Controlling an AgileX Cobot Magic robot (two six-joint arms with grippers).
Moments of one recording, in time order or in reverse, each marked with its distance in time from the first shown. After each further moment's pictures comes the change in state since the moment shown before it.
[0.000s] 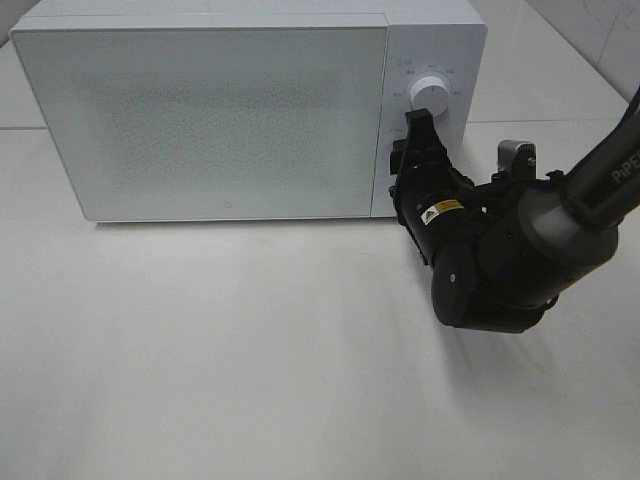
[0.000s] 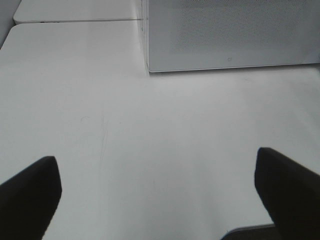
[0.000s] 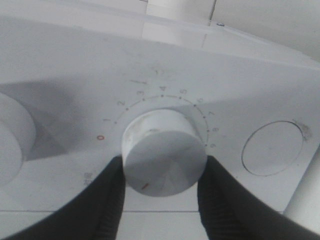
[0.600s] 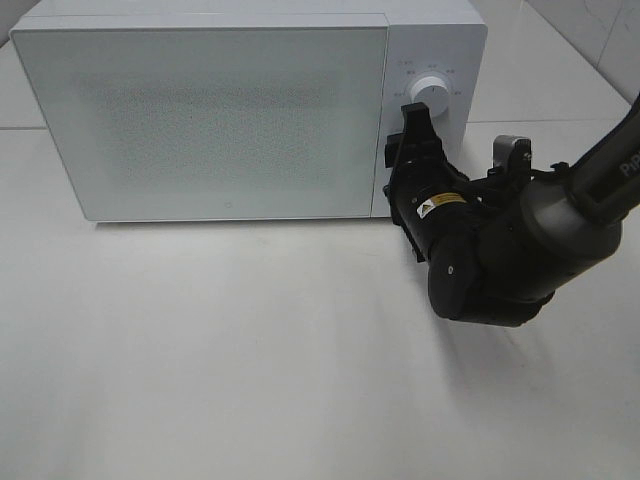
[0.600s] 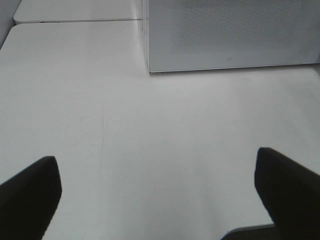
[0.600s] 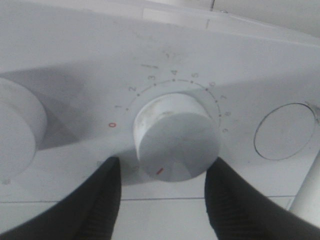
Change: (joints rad) left arm 0.000 0.000 0.000 0.000 0.000 0.000; right arm 0.011 -0.030 -0.008 0.009 0.042 0.006
